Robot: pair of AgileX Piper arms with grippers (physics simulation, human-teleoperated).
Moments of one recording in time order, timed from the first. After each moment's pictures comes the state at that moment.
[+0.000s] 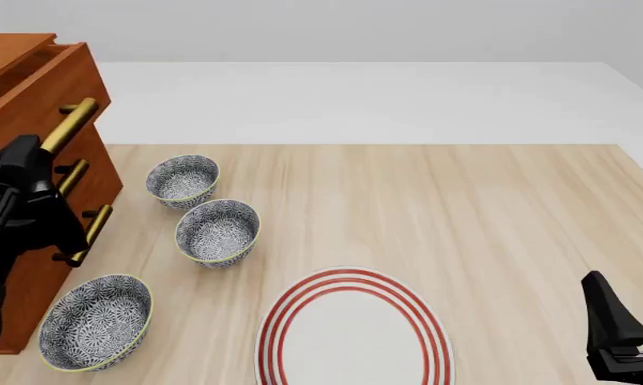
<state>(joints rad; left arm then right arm) 0.11 1.18 -0.33 -0.88 1.67 0.00 0.01 0.00 0.00 0.00</state>
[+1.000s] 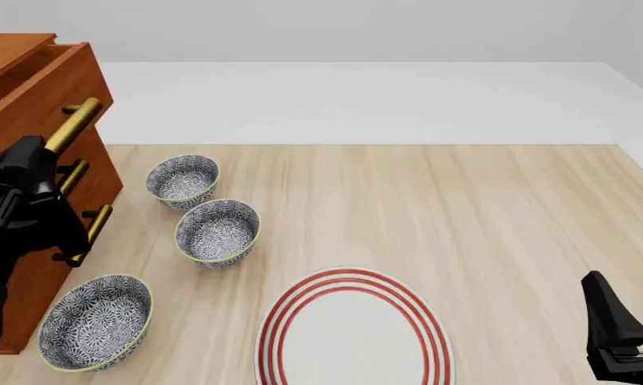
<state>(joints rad) 0.09 1.17 -0.33 -0.87 1.68 0.00 0.01 0.00 0.00 0.00</state>
